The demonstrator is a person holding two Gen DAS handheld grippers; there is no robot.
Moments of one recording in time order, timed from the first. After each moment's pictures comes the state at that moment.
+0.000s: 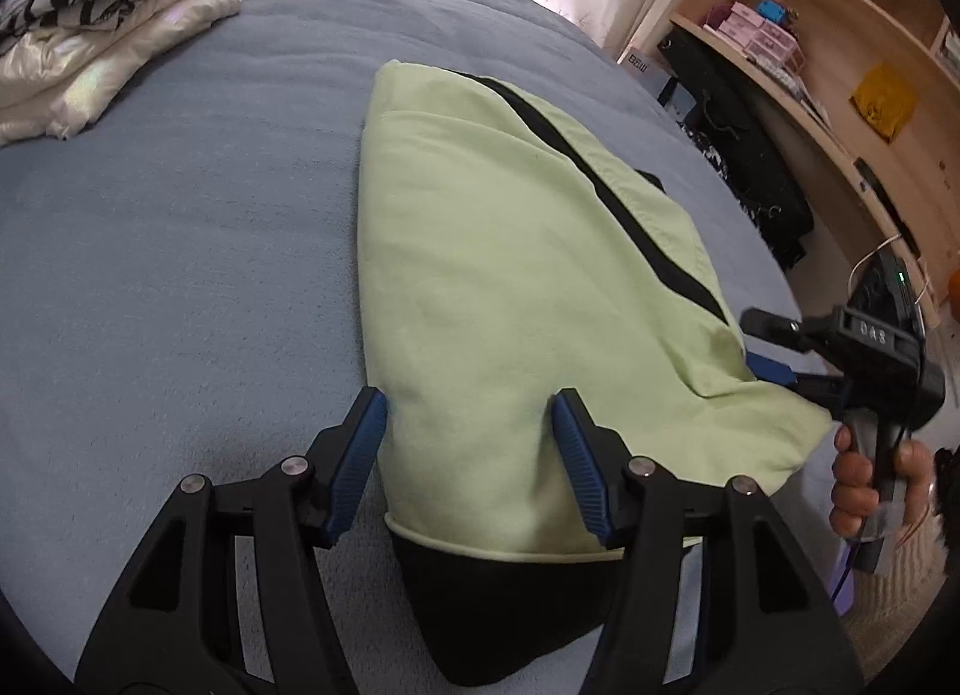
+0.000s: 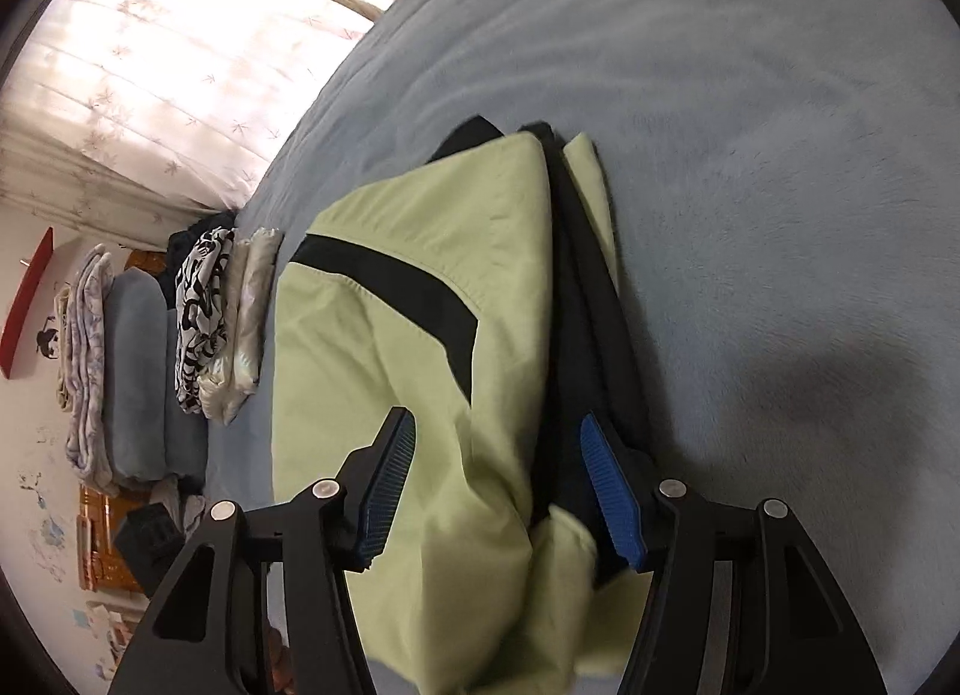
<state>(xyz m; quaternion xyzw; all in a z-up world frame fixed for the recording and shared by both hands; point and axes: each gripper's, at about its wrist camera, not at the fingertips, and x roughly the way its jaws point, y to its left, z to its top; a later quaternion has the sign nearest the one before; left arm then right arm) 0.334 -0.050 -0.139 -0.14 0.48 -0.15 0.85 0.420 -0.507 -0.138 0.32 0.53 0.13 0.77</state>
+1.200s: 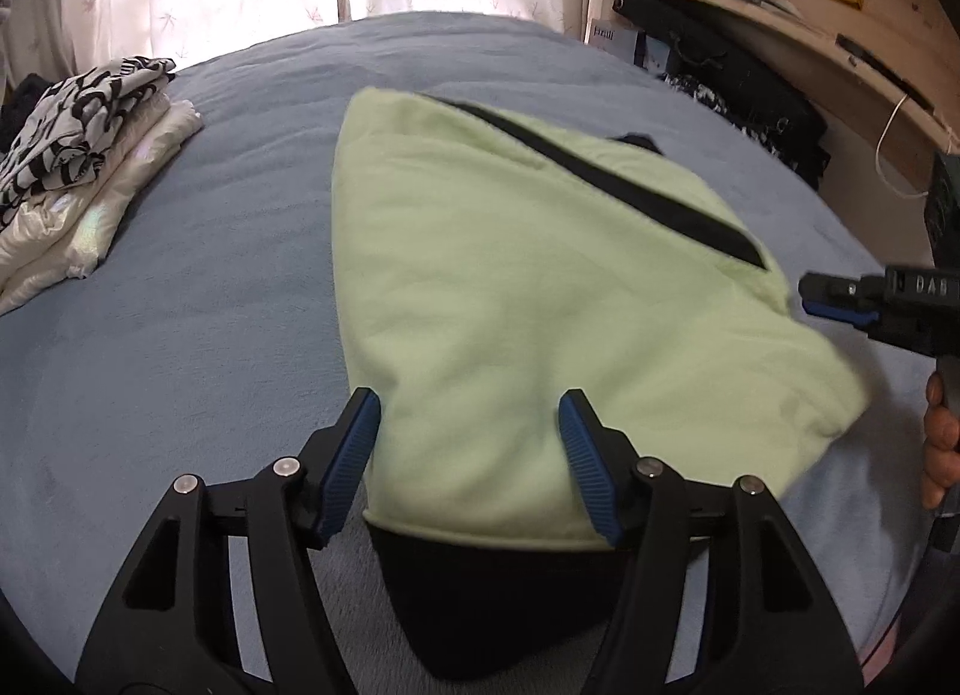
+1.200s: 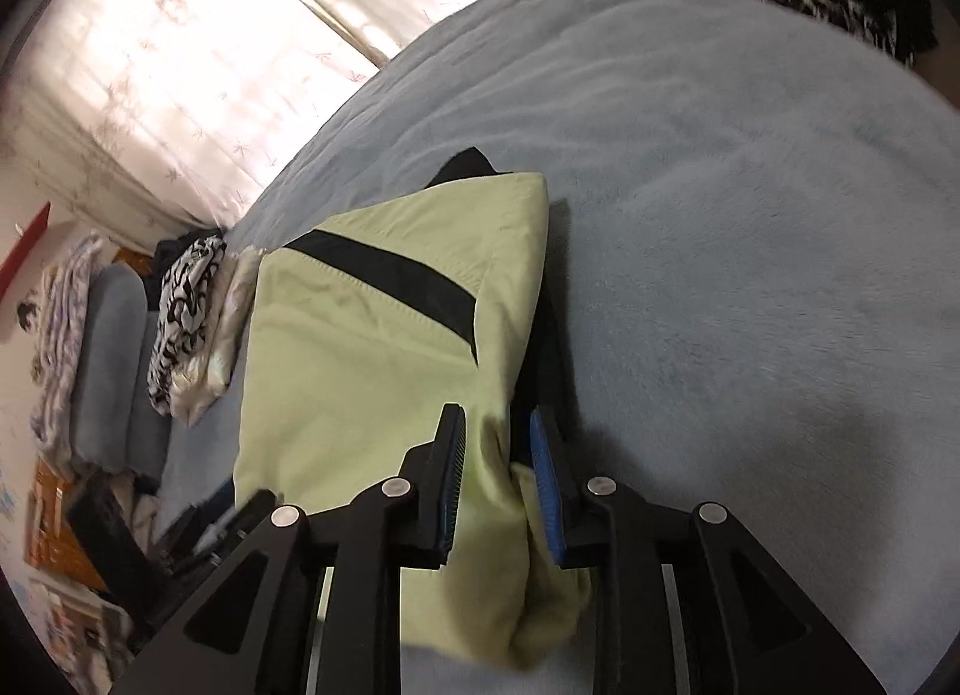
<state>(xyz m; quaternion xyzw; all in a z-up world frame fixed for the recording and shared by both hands) 0.298 -0.141 -0.116 0.02 0.43 -0.14 0.89 0.331 -0.560 -0.084 0.26 0.46 0.08 0.85</state>
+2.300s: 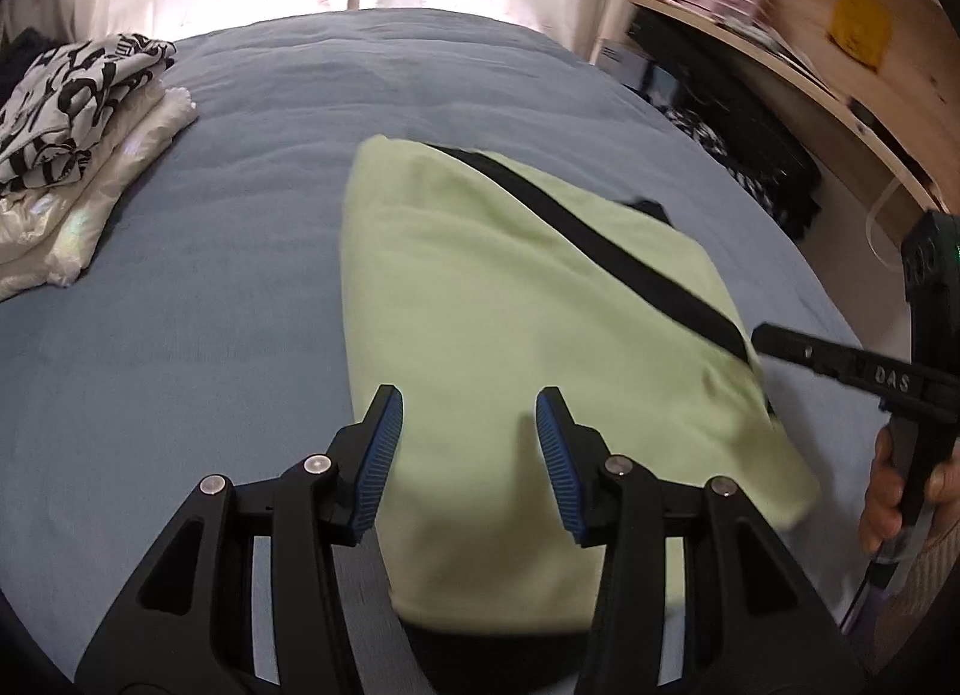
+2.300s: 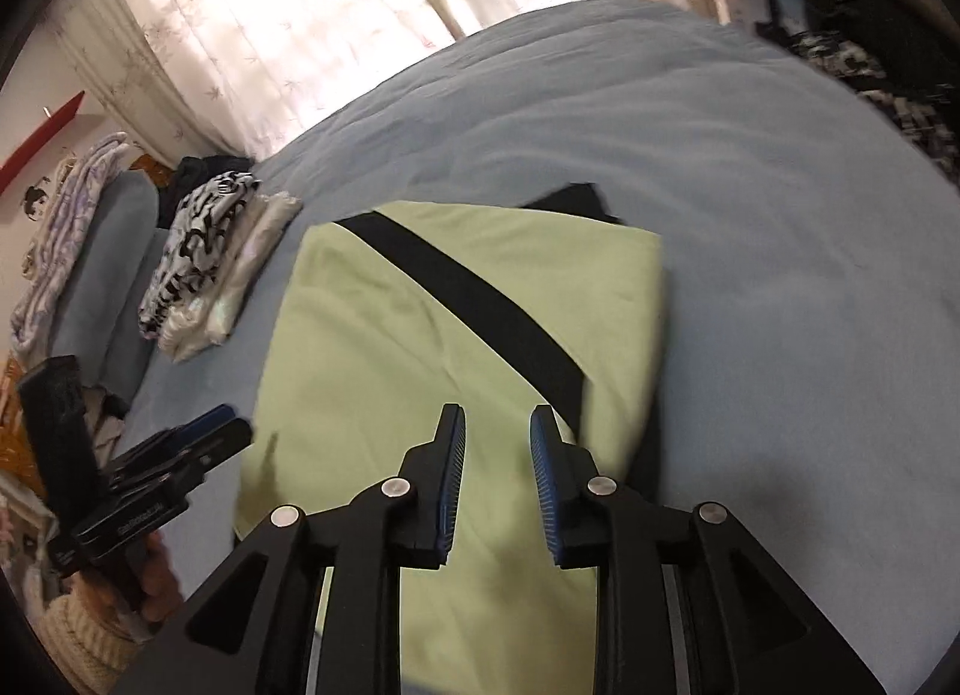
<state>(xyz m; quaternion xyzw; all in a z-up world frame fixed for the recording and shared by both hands) 0.350 -0.124 -0.082 -0.05 0.46 -0.14 0.88 0.376 -0.514 -0.040 0.17 0.48 0.14 0.85</state>
